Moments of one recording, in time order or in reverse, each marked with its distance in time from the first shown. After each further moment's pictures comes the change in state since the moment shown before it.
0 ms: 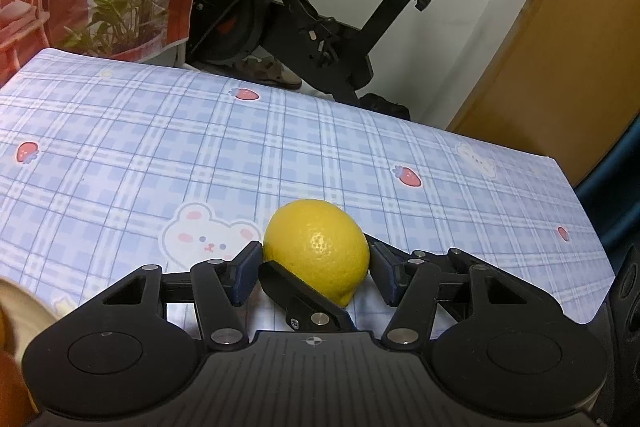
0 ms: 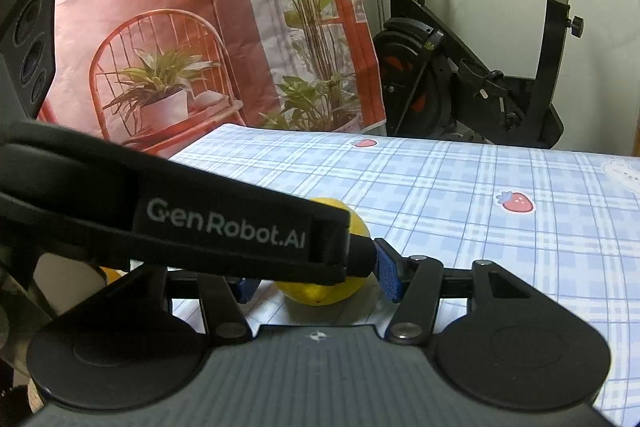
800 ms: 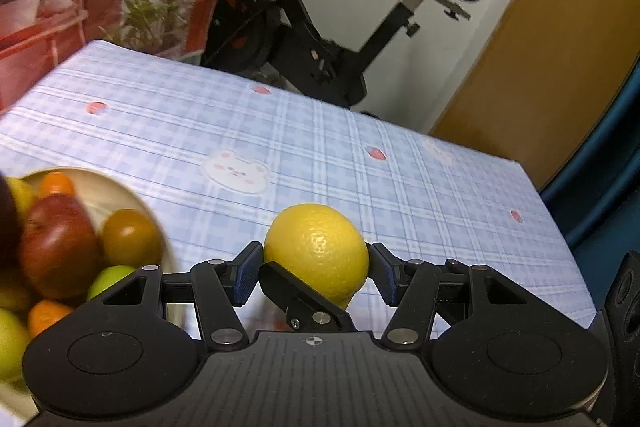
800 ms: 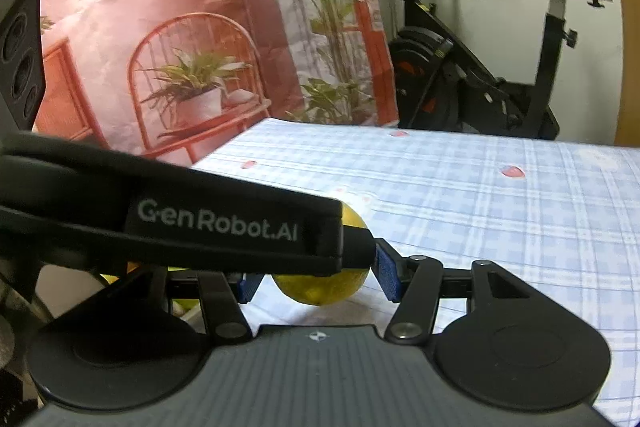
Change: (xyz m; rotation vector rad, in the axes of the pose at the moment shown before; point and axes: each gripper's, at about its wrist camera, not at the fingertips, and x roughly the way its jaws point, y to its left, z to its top) left arm -0.100 -0.003 -0.062 -0.064 -0.084 -0.007; right arm -0.082 0.065 -0.022 -0.020 -0.011 0.011
